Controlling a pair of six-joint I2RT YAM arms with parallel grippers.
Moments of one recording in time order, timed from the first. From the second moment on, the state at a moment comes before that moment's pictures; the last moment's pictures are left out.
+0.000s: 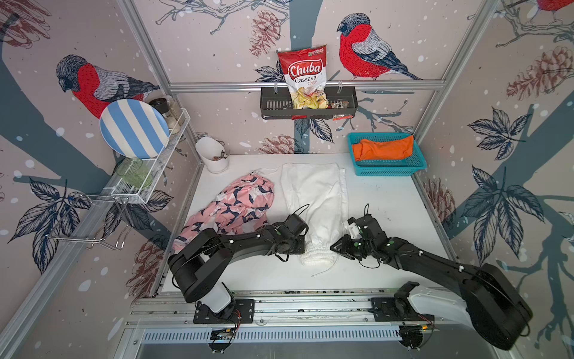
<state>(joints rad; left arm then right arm) -0.86 1.56 0.78 -0.31 0.07 -0.78 0.64 1.14 0.43 -0.14 -0.47 0.90</state>
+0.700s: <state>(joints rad) -0.86 1.49 0.85 -0.33 0.15 -0.73 0.74 1.19 0.33 -0.01 -0.41 1.08</state>
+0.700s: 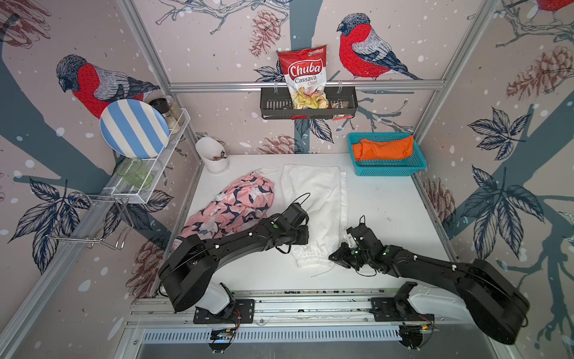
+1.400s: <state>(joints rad) -0.92 1.57 0.79 -0.25 0.26 -0.73 0.27 1.58 0.91 -0.27 -0.31 0.59</state>
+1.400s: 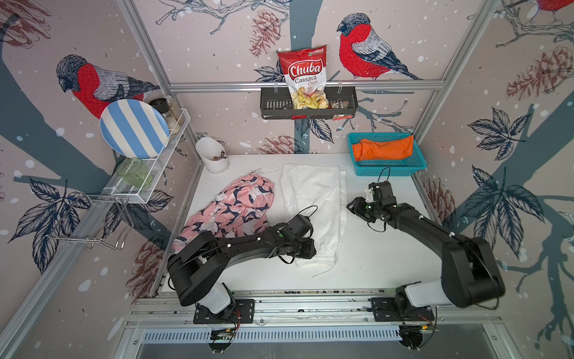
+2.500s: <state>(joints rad) -0.92 1.60 0.81 -0.22 0.26 -0.74 0.23 1.81 0.98 -0.21 -0.27 0.43</state>
